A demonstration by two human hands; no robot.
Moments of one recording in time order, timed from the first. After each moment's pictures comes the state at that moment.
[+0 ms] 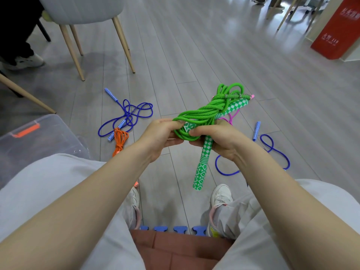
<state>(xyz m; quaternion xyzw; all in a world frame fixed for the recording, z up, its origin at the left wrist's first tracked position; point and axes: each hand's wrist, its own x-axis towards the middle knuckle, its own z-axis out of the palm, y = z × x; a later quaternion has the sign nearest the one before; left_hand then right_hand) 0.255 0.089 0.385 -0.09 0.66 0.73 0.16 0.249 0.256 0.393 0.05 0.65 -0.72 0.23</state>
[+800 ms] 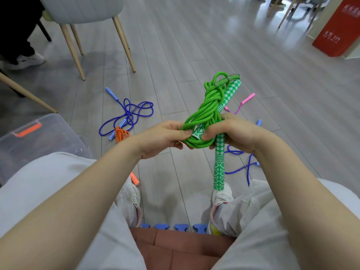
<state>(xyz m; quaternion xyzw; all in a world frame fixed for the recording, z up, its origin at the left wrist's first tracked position) 0.258 0.077 0.385 0.13 0.67 0.67 0.30 0.253 0.289 0.418 -0.09 0.73 -0.61 0.30</state>
